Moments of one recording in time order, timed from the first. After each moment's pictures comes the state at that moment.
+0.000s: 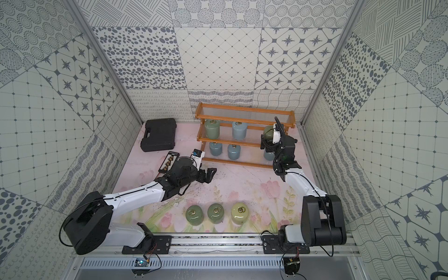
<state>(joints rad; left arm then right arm) -0.69 1.36 0.66 0.19 0.03 -0.29 0.06 1.40 0.81 0.37 -0.05 -0.01</state>
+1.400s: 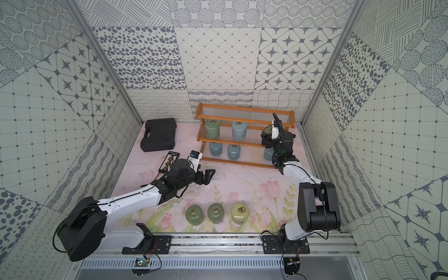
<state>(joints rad) -0.69 1.30 0.62 0.19 0.04 -0.31 0.05 1.51 0.90 0.38 -0.08 -0.04</state>
